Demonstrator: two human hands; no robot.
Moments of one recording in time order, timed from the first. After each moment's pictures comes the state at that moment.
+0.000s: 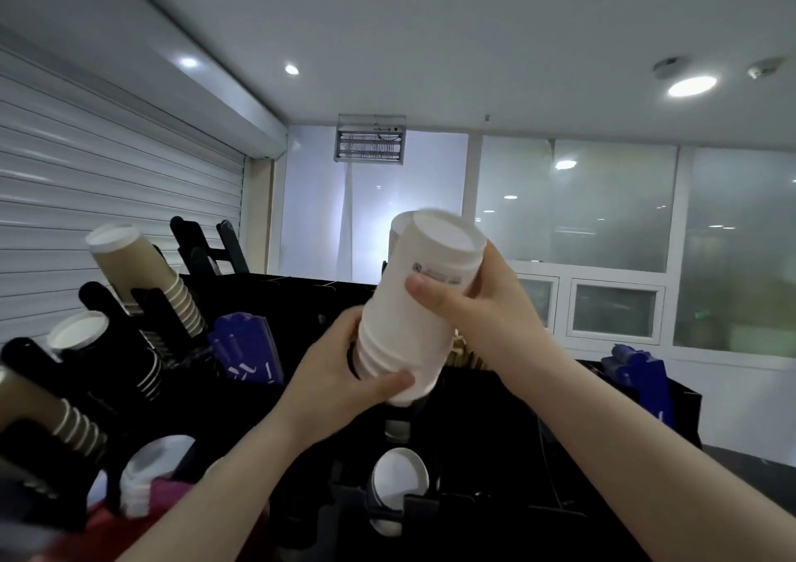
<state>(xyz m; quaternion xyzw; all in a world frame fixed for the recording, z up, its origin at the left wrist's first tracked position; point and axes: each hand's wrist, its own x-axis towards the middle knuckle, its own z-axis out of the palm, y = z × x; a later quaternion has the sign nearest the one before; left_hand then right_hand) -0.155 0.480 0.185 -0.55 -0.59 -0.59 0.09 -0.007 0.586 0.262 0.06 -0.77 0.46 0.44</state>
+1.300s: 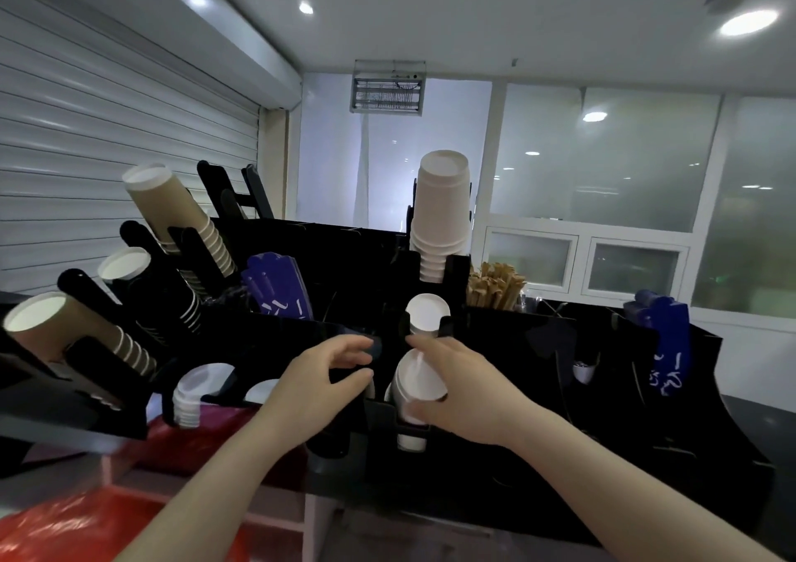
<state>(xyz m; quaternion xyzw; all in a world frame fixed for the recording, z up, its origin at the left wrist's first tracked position) -0.171 0.438 0.107 -0.46 -0.73 -0.51 0.05 -0.034 0.604 0.136 -0.08 -0.97 0.13 0.20</state>
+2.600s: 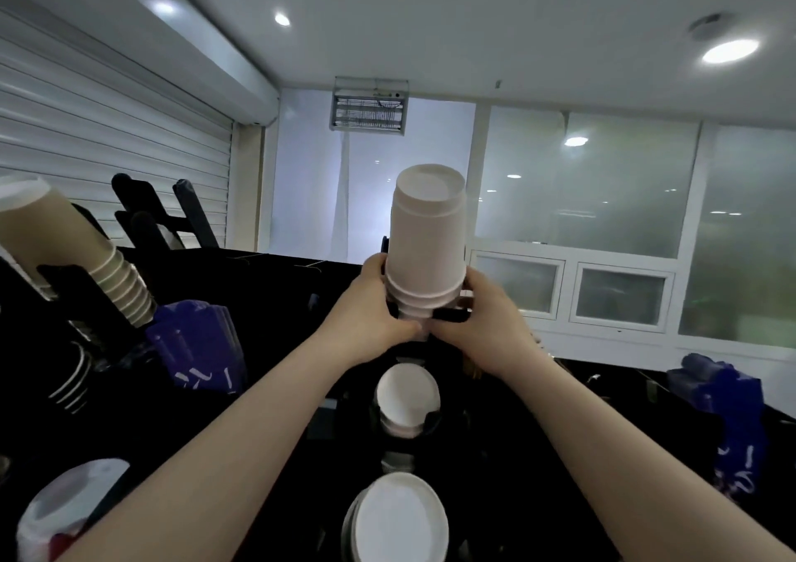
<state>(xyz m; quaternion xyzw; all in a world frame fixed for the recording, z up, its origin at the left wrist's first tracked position) -0.246 0.595 0.221 -0.50 -0.68 -0.53 0.06 -0.132 0.725 0.220 -0.11 -0.86 0.27 0.42</state>
